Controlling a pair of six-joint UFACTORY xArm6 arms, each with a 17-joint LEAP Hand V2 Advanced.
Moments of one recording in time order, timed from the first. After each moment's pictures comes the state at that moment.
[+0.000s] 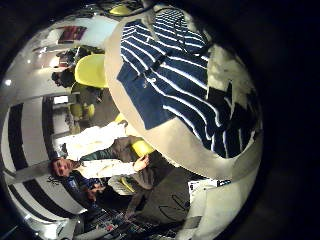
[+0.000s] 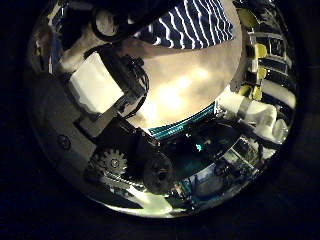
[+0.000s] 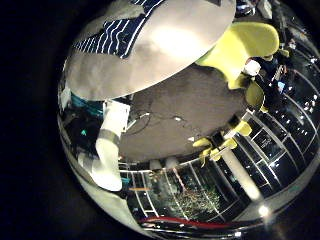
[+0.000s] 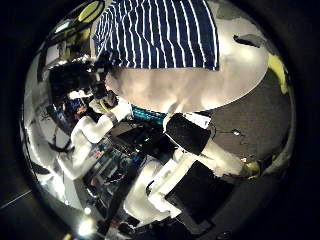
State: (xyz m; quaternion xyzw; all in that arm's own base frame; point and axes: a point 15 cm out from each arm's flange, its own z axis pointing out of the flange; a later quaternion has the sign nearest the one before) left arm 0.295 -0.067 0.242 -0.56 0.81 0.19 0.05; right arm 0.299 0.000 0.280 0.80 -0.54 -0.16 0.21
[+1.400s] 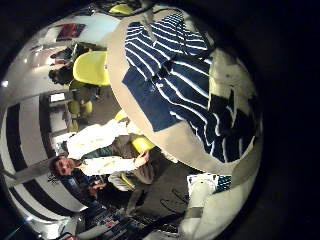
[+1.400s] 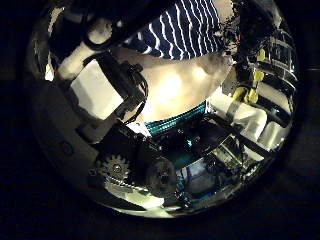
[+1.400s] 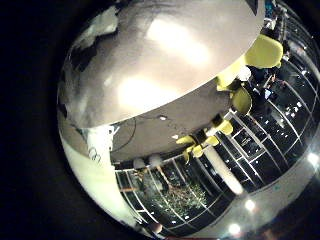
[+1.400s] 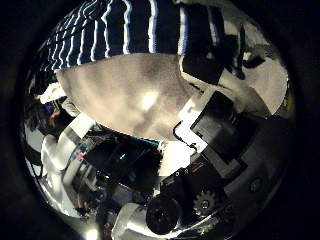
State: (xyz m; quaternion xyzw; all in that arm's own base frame) left arm 0.300 -0.070 0.263 -0.56 0.81 0.19 0.03; right arm 0.310 0.021 0.167 0.80 -0.51 -0.09 0.30
